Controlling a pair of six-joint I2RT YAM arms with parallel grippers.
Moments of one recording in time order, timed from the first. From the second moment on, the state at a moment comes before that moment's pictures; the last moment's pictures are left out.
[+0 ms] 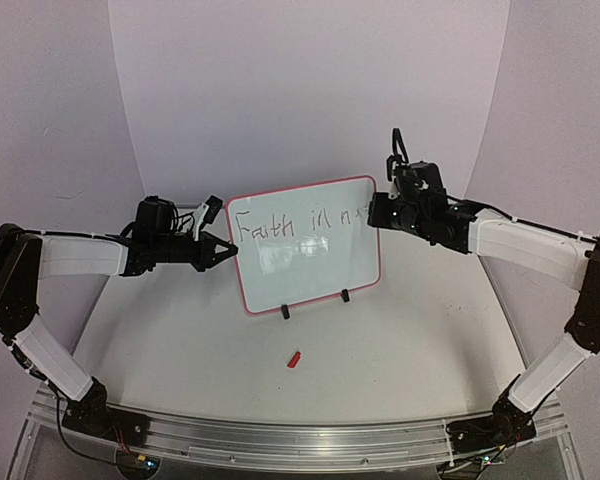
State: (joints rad) left arm -0.41 1.56 0.88 0.21 0.63 -0.02; right arm 0.64 1.57 1.27 -0.16 0.31 0.42
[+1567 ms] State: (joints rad) left arm -0.41 1.56 0.88 0.21 0.63 -0.02; right arm 0.64 1.49 1.25 -0.18 0.32 0.43
